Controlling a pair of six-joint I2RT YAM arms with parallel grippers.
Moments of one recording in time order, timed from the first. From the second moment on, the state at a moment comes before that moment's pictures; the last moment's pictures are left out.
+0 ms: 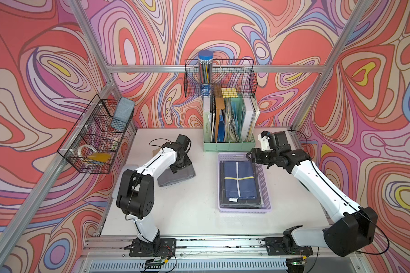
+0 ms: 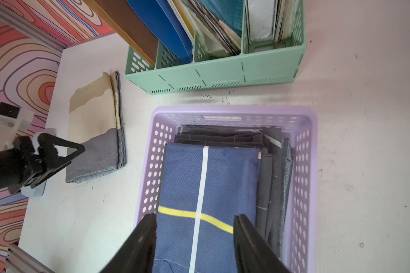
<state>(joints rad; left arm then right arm) -0.29 1.80 1.37 -0.88 -0.11 -0.83 0.30 1.35 1.24 -0.72 -0.18 0.37</state>
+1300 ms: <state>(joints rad) -0.74 1.30 0.64 -0.64 0.11 -1.22 0.53 1.66 1.44 -0.65 -0.20 0.40</state>
